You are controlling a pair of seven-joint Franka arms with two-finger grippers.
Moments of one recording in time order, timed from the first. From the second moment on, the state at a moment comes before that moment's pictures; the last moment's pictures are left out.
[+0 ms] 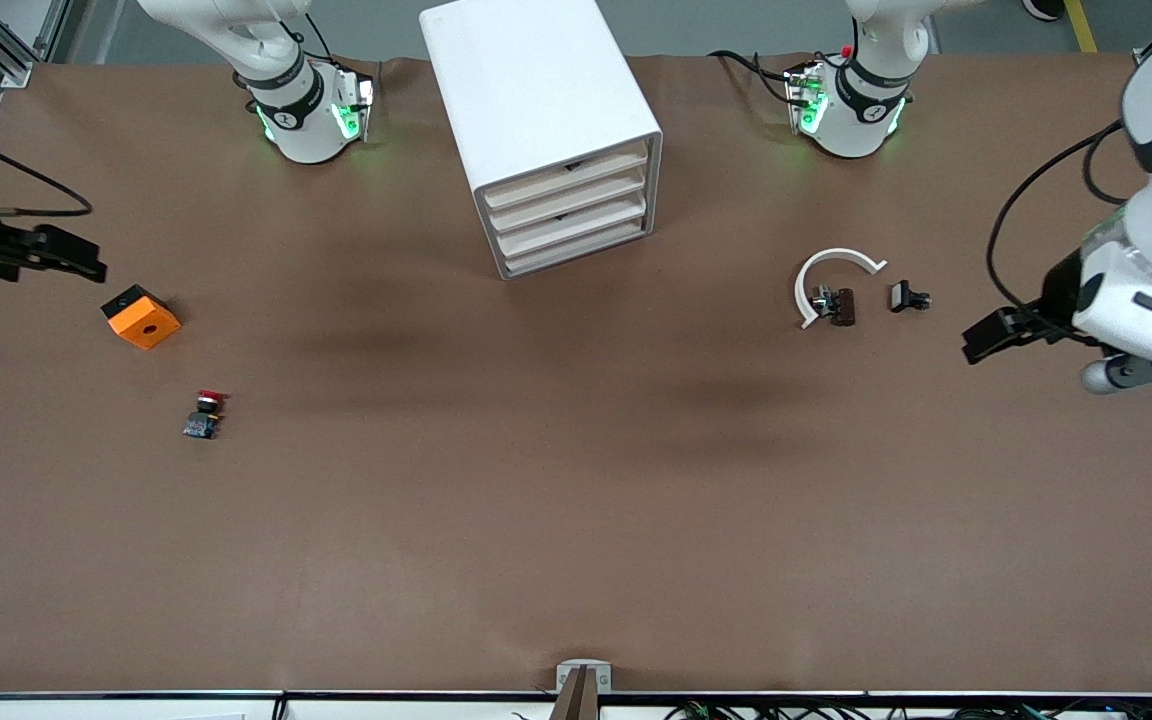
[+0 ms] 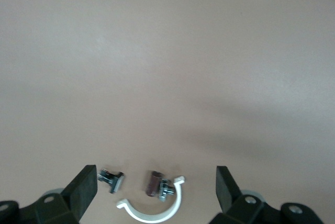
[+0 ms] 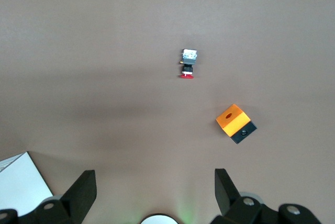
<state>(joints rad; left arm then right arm) 0.25 0.13 -0.37 -1.57 0.06 1.74 -0.33 0.04 0.06 -0.10 -1.49 -0.02 1.42 -0.03</state>
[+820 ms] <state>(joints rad) 0.00 -0.09 -0.10 -1.63 0.08 1.56 -0.12 -0.02 0.01 -0.10 -1.47 0.03 1.36 -0.07</state>
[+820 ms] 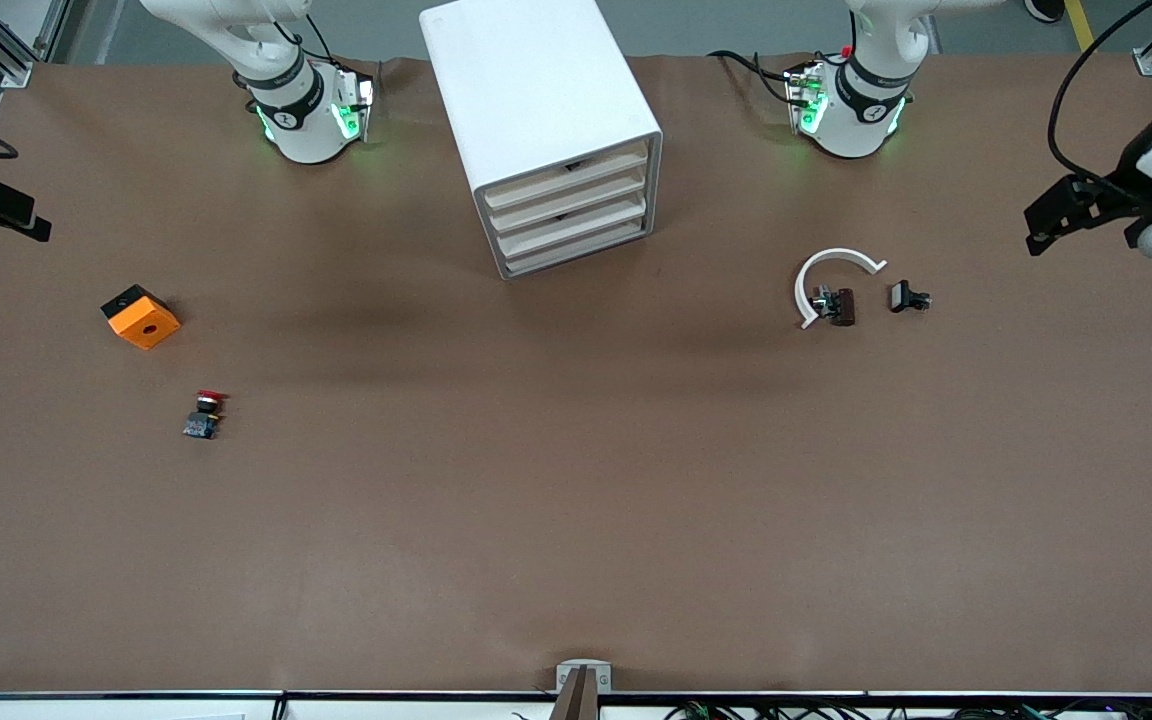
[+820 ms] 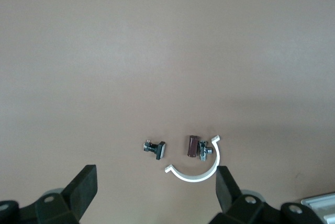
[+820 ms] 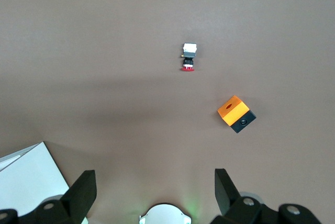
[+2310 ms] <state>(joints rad) -0.12 -0.12 0.01 -1.67 0.02 1.58 -0.17 -0.01 -0.12 -0.09 -1.67 0.02 1.50 -0.11</state>
